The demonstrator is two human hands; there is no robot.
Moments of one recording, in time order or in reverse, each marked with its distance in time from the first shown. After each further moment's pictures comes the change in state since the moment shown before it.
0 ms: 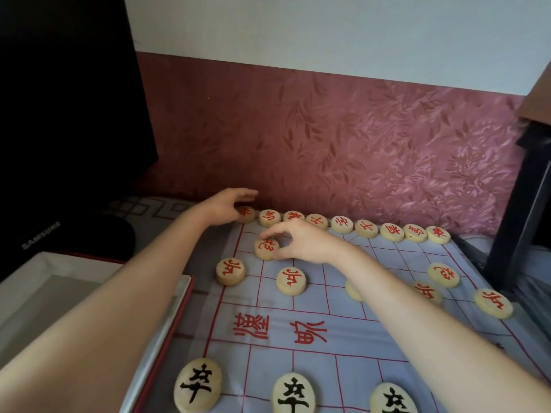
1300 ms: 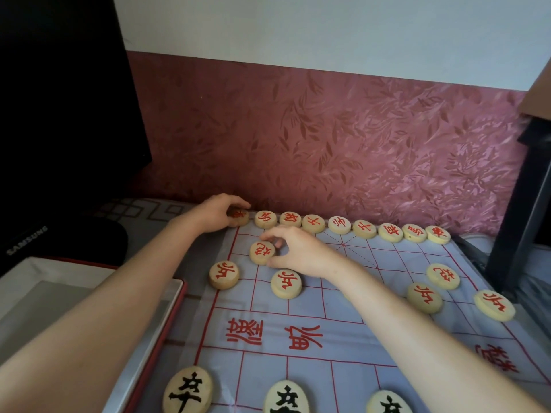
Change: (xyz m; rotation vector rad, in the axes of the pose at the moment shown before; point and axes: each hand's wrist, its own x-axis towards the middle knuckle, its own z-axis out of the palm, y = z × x) left_hand 0.010 -0.020 0.002 0.209 0.077 0.028; right_hand -0.012 -0.002 0.013 0.057 0.096 0.055
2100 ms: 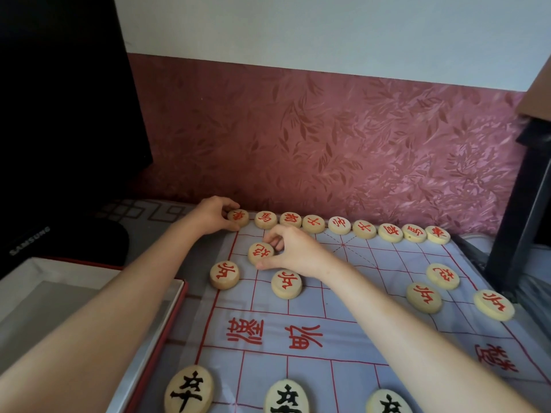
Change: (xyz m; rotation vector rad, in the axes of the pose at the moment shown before) left_hand -0.005 -0.003 0.003 -0.062 0.083 -0.161; right_hand 0.006 0.000 0.007 0.064 0.057 0.065
